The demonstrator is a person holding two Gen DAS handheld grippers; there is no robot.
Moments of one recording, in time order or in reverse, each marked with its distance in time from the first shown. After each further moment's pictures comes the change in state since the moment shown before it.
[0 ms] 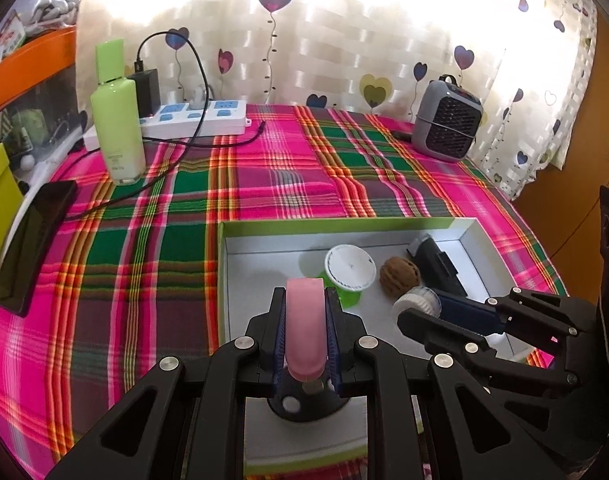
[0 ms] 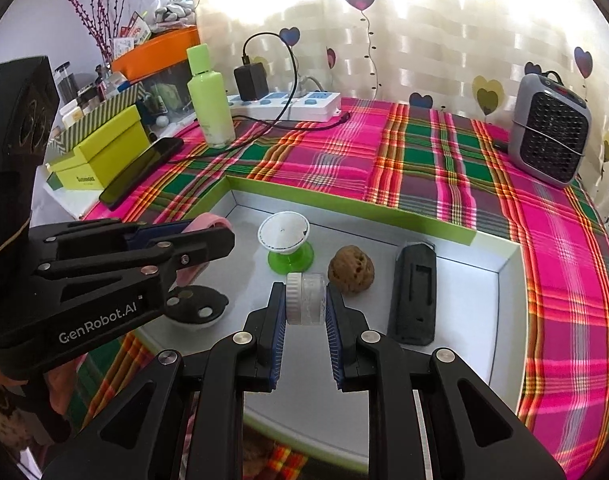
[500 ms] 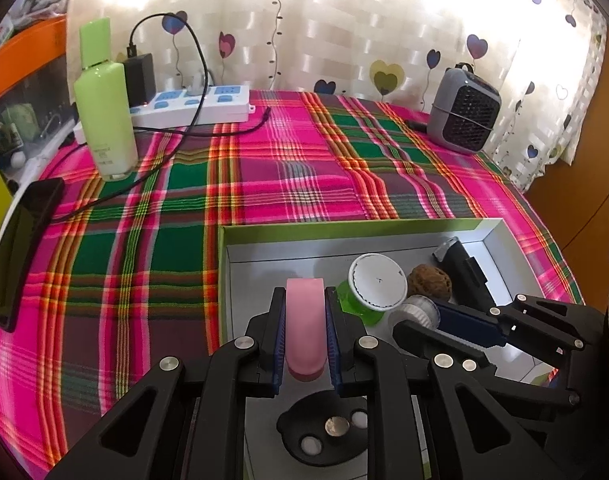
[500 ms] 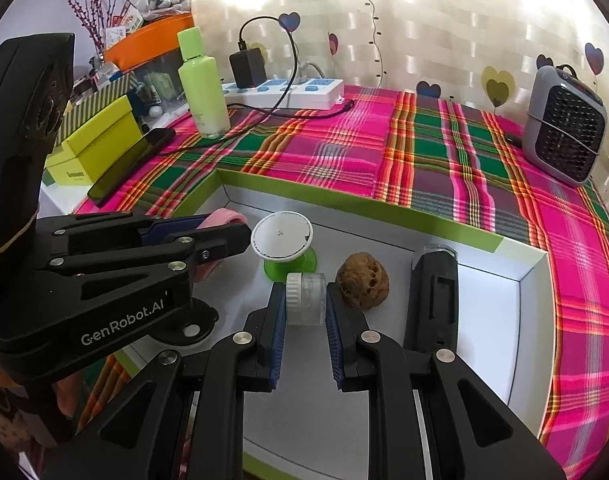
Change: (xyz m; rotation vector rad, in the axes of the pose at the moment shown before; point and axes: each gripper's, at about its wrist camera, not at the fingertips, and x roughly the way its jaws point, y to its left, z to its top) left arm 0.028 0.009 0.008 -0.005 0.041 0.003; right arm 0.022 0.001 0.006 0.000 0.039 -0.003
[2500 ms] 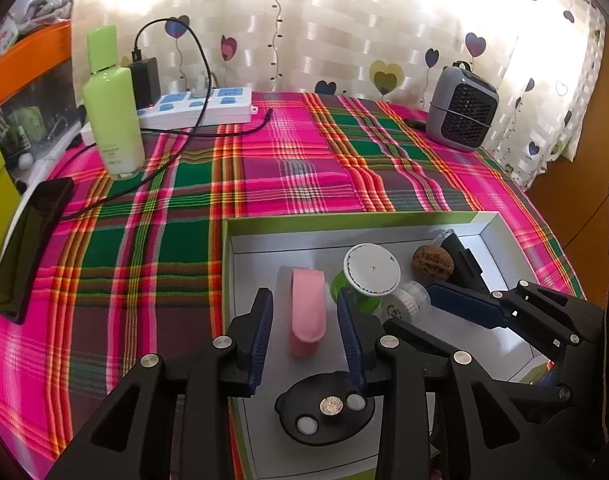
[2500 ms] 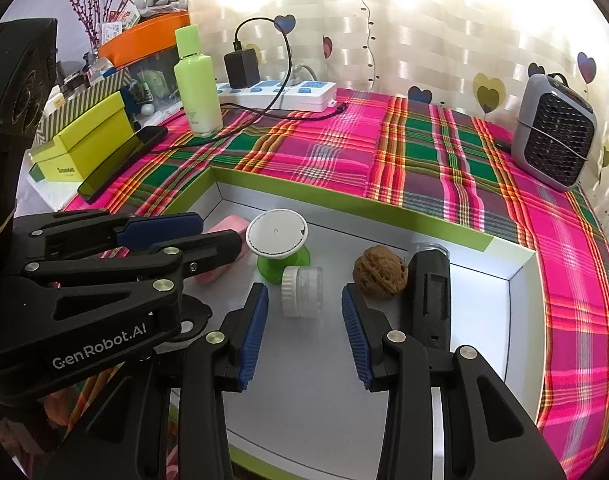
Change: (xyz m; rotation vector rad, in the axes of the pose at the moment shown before) left arm -0.013 -0.004 -0.008 0.005 -0.007 0.030; right arm -0.004 0.006 -0.005 -0.016 -0.018 -0.055
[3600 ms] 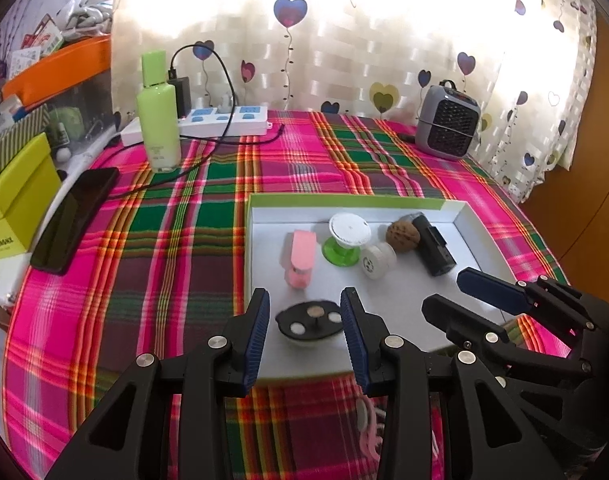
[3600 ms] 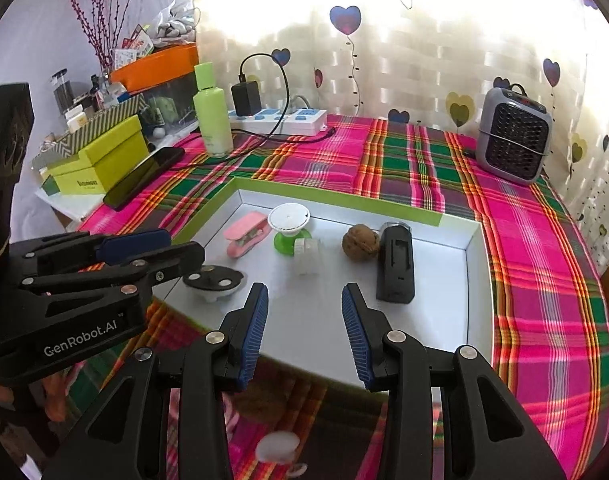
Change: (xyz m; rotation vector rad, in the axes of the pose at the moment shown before) left arm -0.062 -0.011 -0.040 -0.023 -0.070 0.040; right arm -0.060 0.008 -0.028 0.034 -0.097 -0.015
